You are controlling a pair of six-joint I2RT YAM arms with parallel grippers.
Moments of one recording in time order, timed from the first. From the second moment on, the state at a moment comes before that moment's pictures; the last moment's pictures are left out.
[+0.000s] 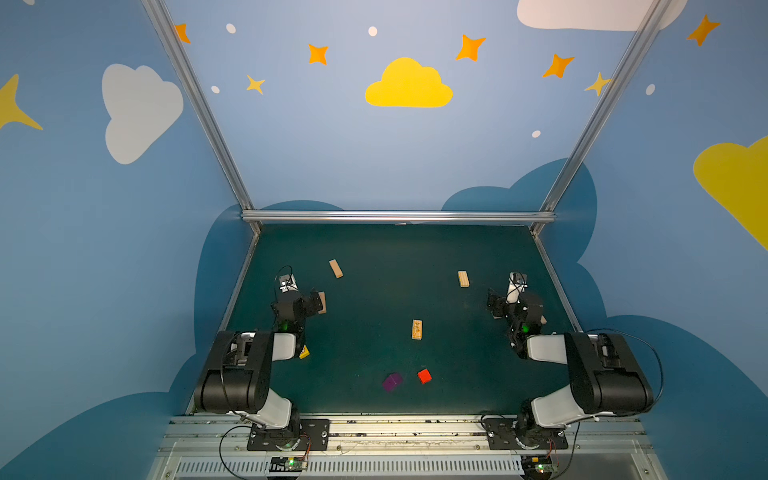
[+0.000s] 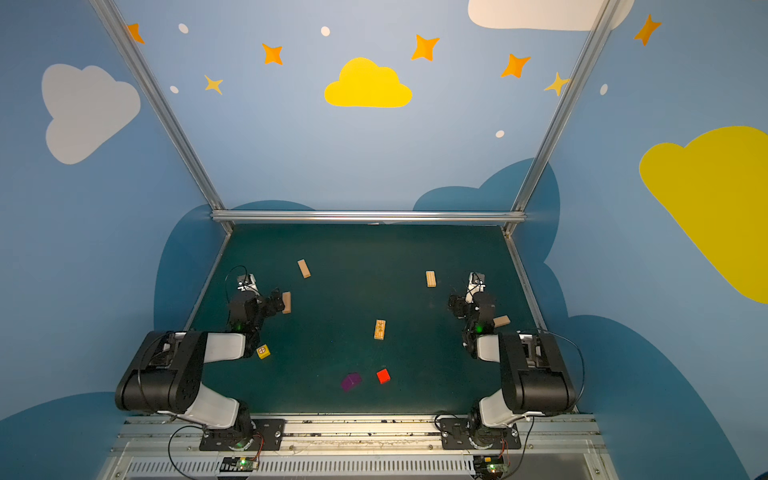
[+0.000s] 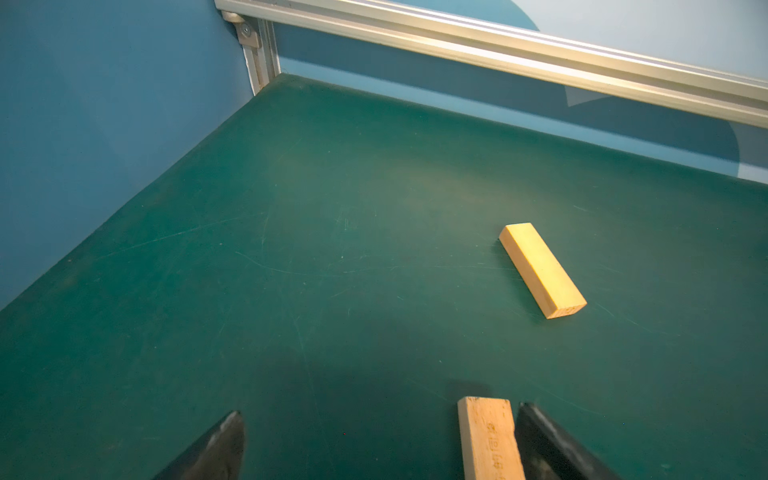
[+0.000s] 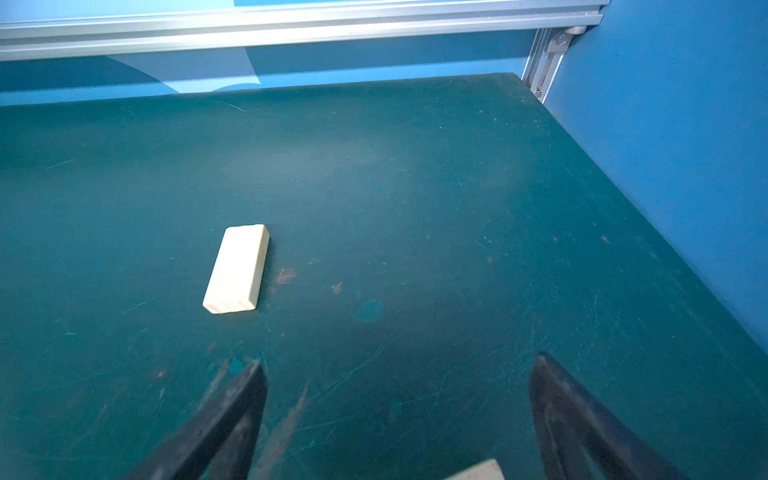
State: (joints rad) left arm 0.01 1.52 0.39 0.67 -0.21 -0.22; right arm 0.04 1.46 0.38 0.67 0.07 0.03
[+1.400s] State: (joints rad) left arm -0.19 1.93 1.68 -0.80 -0.25 -0.58; right arm 0.46 1.35 1.01 -0.52 -0.43 0.20
